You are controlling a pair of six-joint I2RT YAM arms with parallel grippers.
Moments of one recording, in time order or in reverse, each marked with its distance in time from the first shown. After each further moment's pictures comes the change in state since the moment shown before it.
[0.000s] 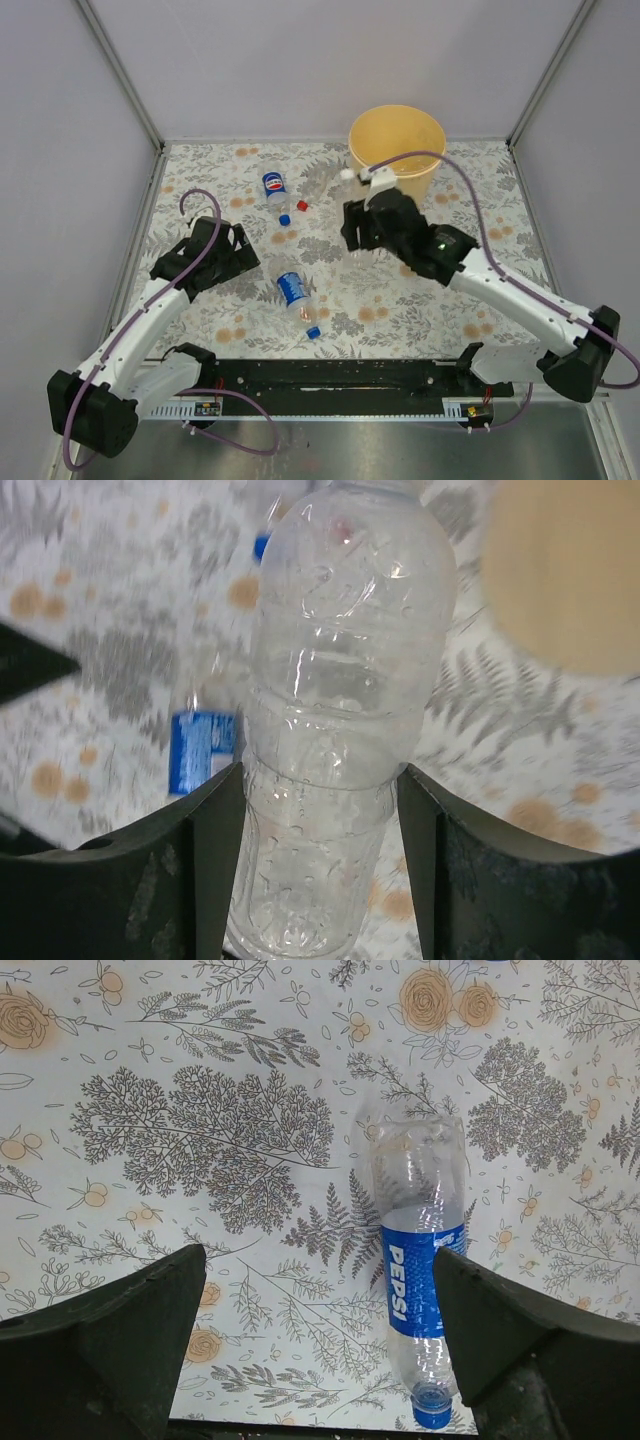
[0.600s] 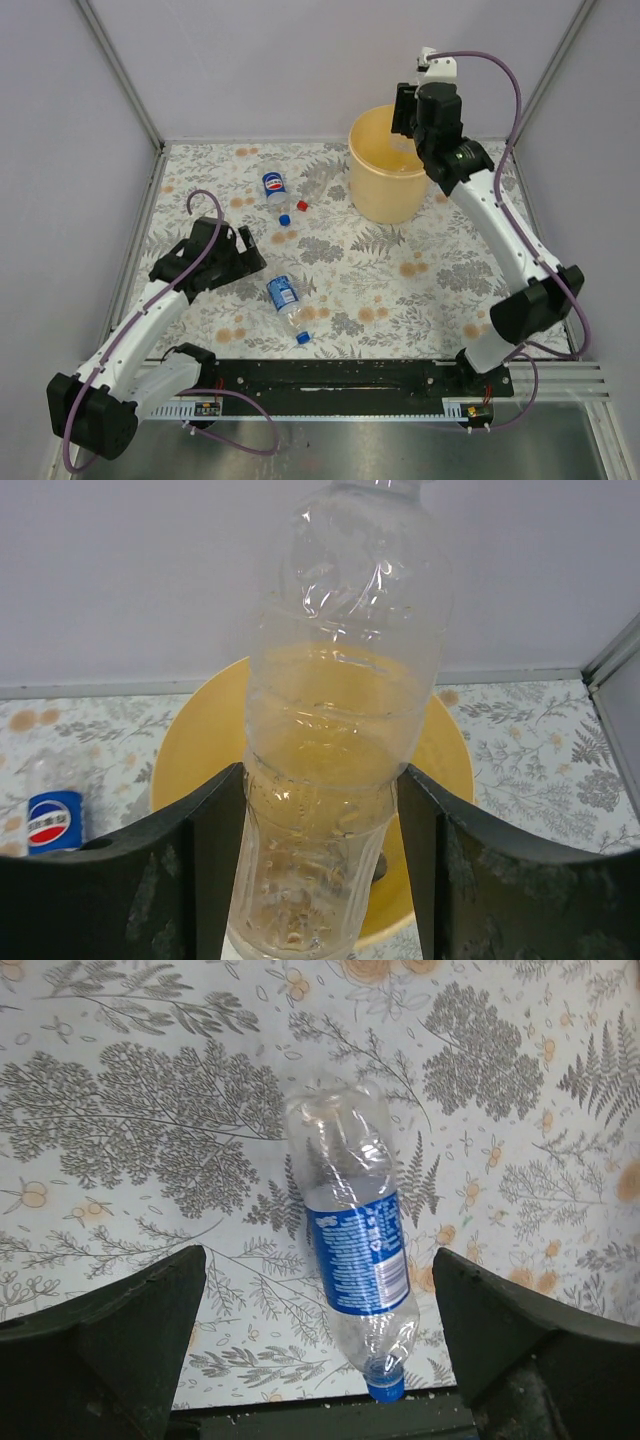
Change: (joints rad) left arm 0.002 -0.017 -0.006 0.016 0.116 0.035; right arm -0.488 0.286 0.542 0.161 0.155 -0.261
